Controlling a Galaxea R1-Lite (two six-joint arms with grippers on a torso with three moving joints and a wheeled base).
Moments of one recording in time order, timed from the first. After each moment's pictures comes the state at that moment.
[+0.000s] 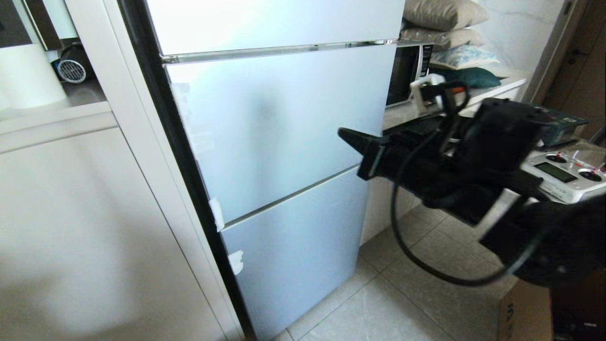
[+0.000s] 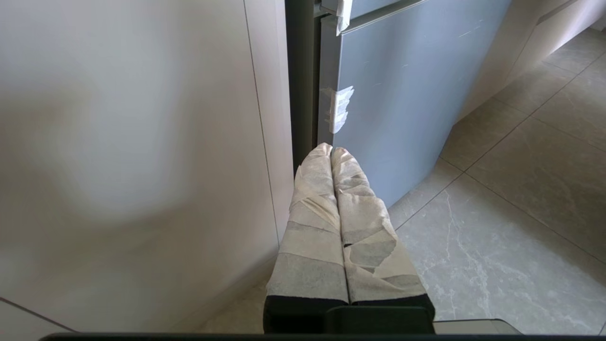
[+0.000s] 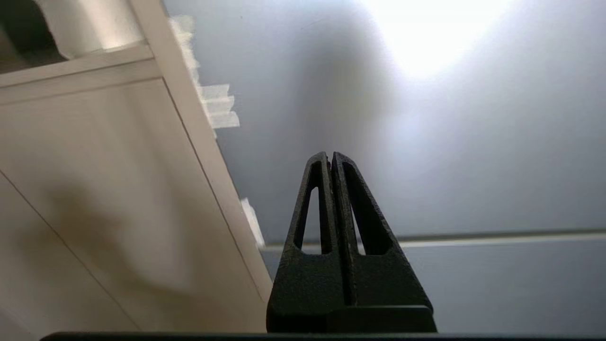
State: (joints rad) left arm 0.00 0.00 -0.06 0.14 0.01 0.00; right arm 0.63 1.75 -0.97 -1.02 0.13 0.17
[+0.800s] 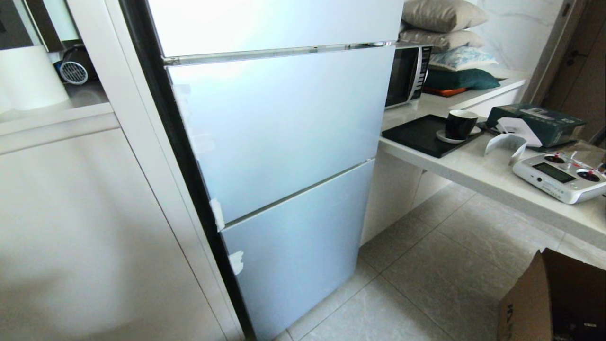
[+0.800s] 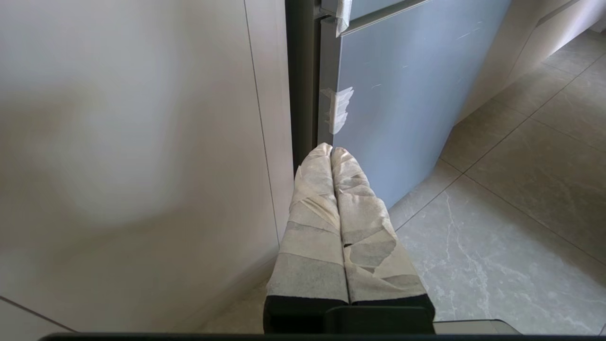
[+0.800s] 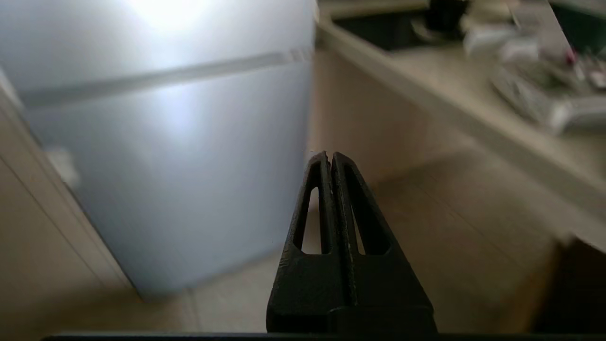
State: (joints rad) left arm 0.00 0.00 -0.06 0.14 0.01 0.00; right arm 0.07 0.39 -0.26 -0.21 0.07 -0.03
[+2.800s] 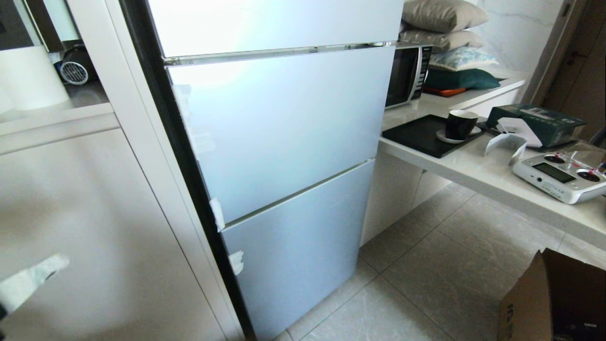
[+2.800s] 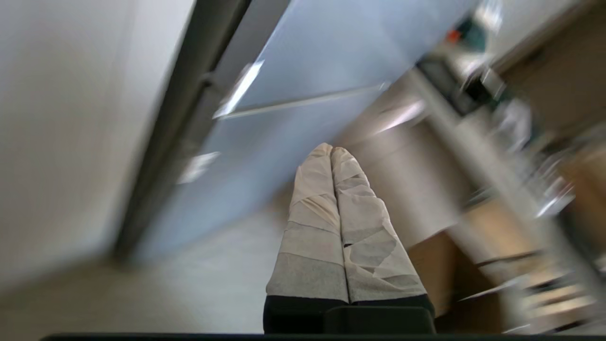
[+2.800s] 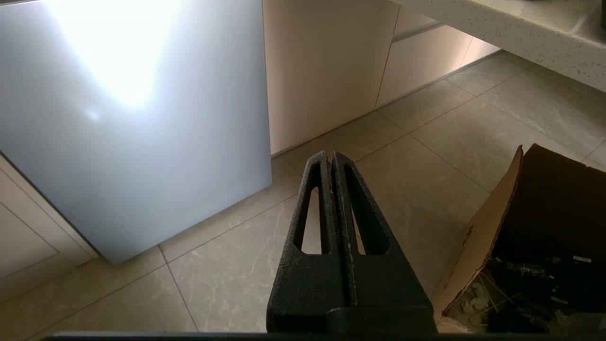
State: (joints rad) left arm 0.00 0.75 -0.40 -0.27 -0.16 -0.53; right arm 0.00 0.00 -0.04 0.09 0.00 -0.02
